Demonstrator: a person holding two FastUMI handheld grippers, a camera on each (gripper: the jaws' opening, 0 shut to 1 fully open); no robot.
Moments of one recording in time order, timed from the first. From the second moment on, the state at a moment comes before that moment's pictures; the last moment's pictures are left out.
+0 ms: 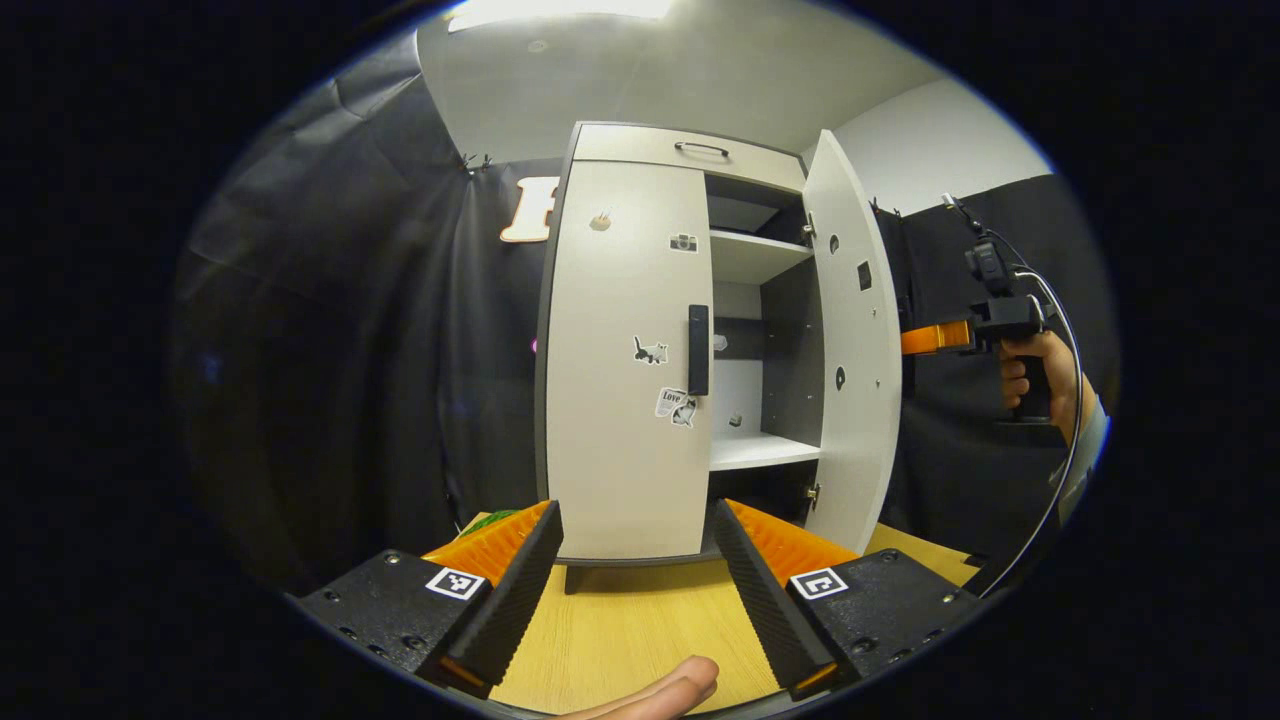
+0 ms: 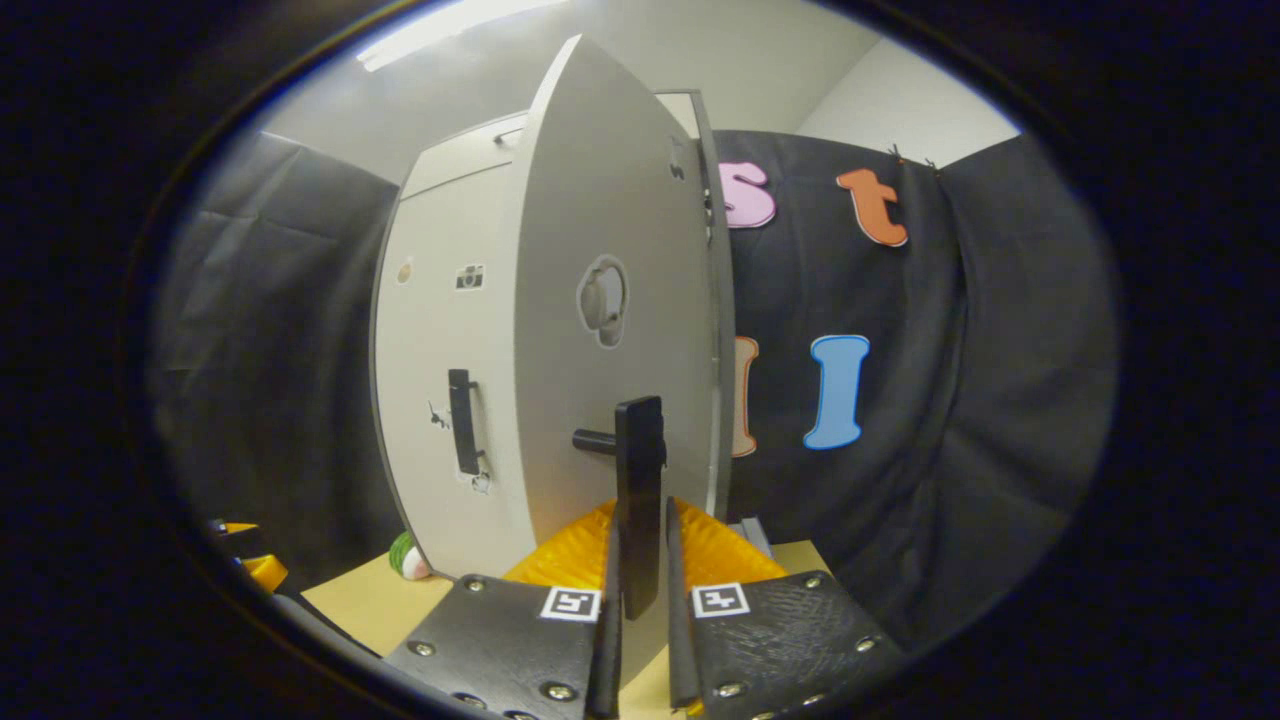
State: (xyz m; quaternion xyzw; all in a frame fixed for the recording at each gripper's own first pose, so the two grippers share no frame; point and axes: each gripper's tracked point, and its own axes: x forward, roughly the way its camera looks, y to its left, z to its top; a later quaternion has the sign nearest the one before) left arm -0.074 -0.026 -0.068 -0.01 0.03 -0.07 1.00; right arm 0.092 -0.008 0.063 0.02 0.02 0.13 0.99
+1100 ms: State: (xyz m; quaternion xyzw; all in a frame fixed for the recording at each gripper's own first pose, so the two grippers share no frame) left arm -0.039 -0.034 -0.068 0.00 0.04 -0.06 1.00; right arm 0.093 -0.087 0.056 0.05 0.00 0.10 0.99
